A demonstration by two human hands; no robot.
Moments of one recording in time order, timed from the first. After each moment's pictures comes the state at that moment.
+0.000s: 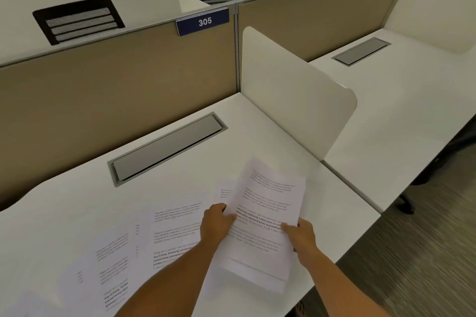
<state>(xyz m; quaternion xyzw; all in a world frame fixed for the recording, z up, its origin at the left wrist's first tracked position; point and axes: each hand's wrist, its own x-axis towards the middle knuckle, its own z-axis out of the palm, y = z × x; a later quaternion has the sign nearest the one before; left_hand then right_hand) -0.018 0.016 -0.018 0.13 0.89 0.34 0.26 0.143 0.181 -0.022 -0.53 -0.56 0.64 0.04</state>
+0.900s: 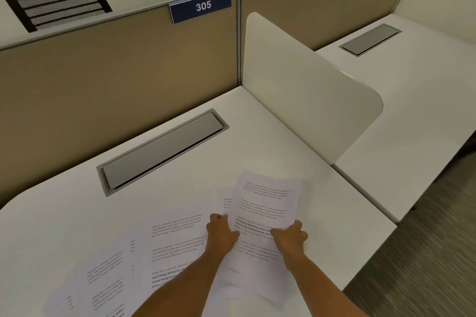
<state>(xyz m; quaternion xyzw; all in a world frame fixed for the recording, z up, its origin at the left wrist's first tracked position) -0.052 0.030 -0.071 0.14 0.89 0.27 0.33 0.068 0.165 -0.045 -0.62 -0.58 0.53 -0.03</state>
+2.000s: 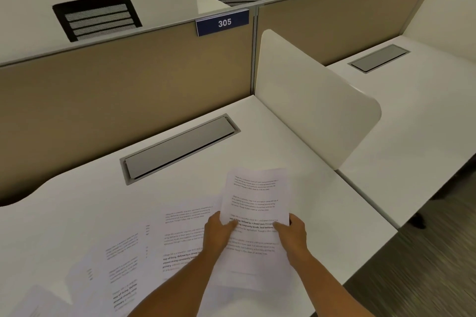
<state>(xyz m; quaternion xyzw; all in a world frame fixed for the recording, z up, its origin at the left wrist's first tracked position) -0.027 -0.010 -0.028 0.03 0.82 0.49 0.28 0.091 0.148 -0.013 -0.49 -0.60 0.63 0.07</state>
